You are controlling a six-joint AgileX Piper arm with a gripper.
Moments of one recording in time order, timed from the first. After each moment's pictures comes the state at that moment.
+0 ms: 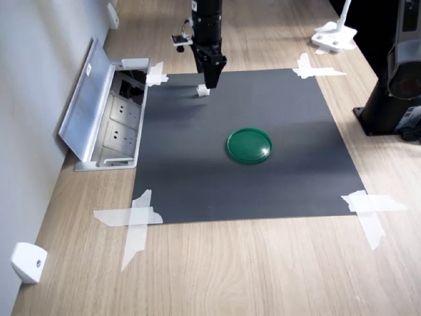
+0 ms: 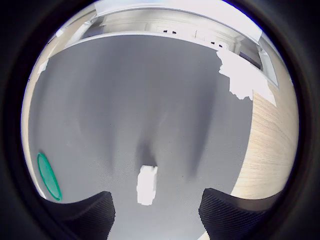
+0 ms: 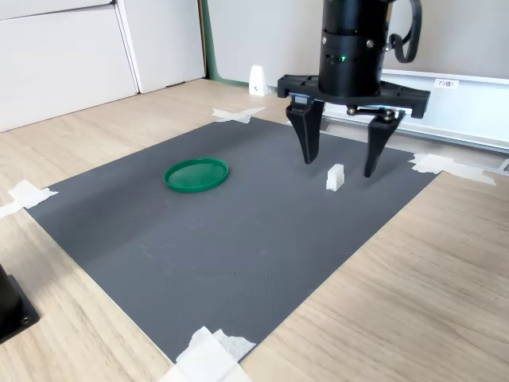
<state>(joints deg) -21.5 109.8 -79.2 3.9 54.9 -35.8</state>
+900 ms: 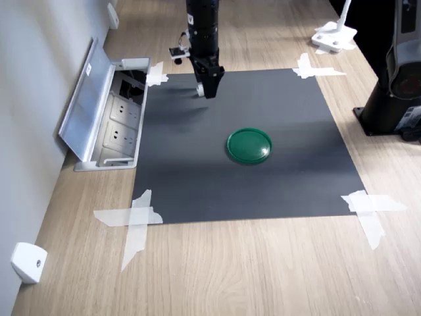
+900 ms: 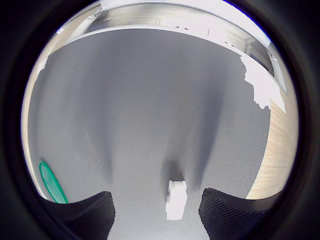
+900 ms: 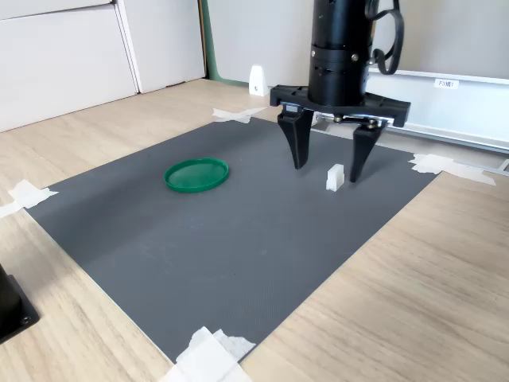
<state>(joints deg) -17.7 110.7 -79.2 2.4 54.9 -30.6</state>
